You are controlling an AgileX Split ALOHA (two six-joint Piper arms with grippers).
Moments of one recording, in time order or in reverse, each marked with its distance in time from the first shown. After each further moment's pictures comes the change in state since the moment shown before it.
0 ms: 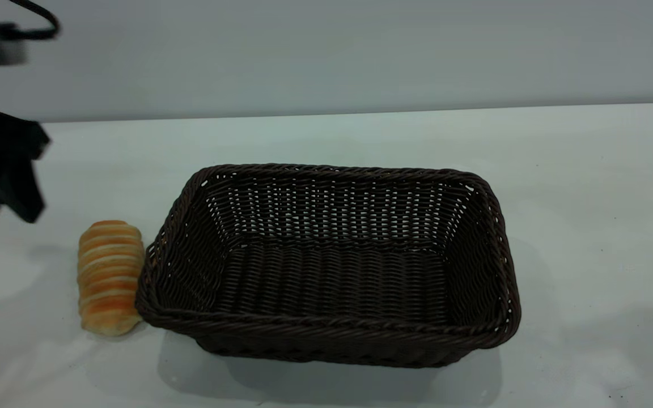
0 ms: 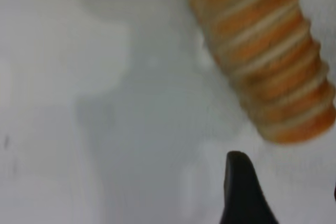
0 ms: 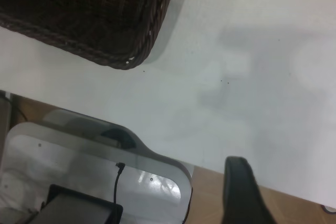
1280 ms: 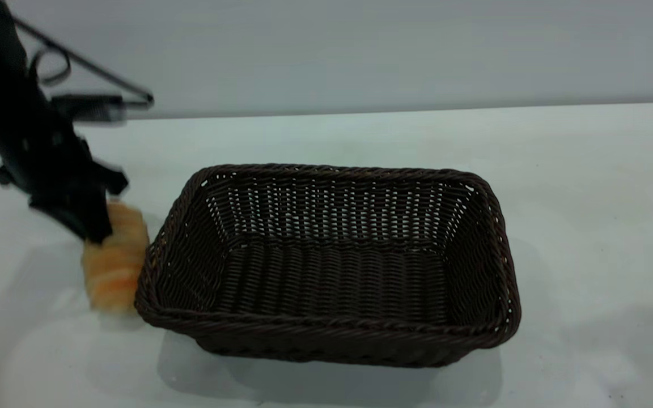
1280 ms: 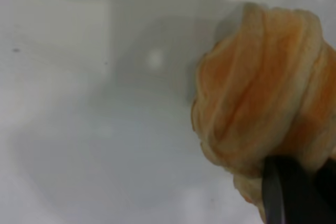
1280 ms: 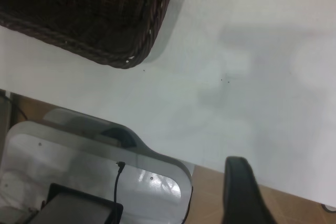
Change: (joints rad) left arm -0.002 0.364 -0.328 -0.100 0.081 0.197; right arm 0.000 0.000 0.001 0.001 0.002 0.000
